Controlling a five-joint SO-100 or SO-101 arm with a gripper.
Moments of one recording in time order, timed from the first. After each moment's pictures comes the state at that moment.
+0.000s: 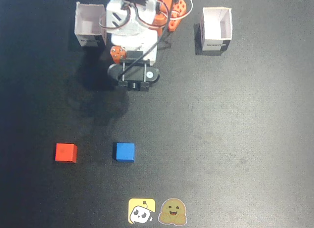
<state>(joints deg) 10.7 143.5 139.0 66.8 74.6</state>
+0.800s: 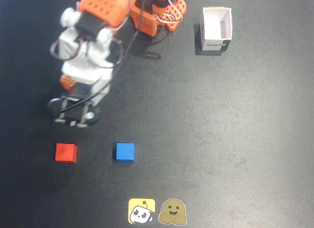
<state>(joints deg) 26.8 108.1 113.3 61.0 69.1</state>
